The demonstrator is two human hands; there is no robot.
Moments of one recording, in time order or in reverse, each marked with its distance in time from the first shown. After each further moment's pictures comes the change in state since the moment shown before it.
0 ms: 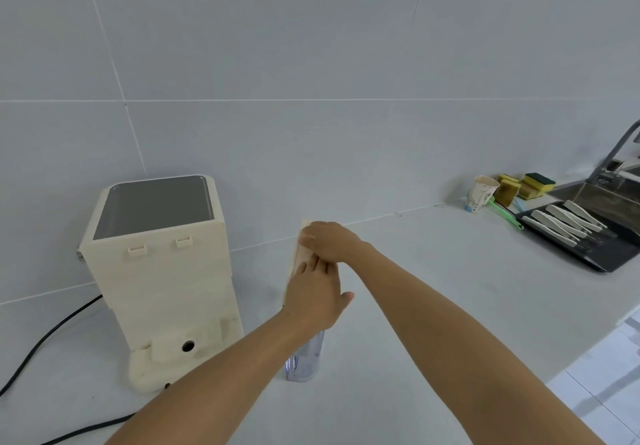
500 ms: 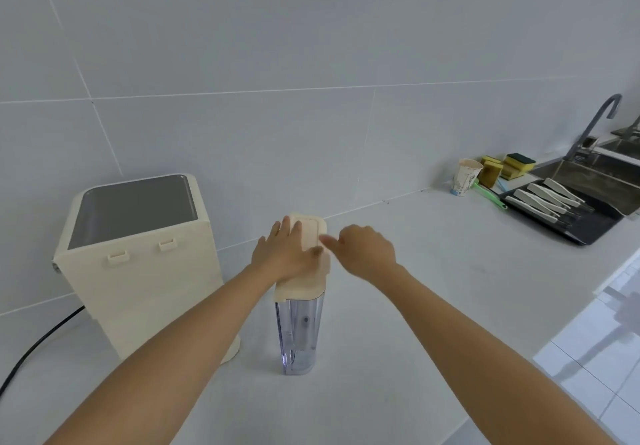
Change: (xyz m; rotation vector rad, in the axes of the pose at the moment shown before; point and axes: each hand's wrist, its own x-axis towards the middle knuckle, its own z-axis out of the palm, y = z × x) left_hand 0.045 -0.043 -0.023 -0.048 -0.186 -0.122; right_hand -0.066 0.024 0.001 0.094 0.283 0.230
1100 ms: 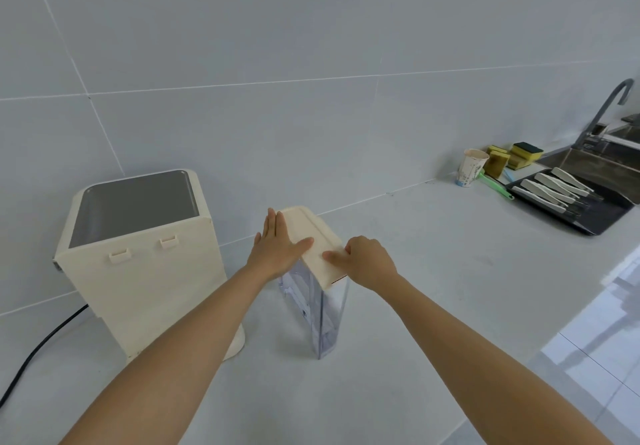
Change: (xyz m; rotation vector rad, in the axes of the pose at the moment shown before) left_hand 0.011 -0.021 0.015 -0.337 0.067 -0.064; right_hand 0.004 0.013 0.025 0.209 -0.110 0.116
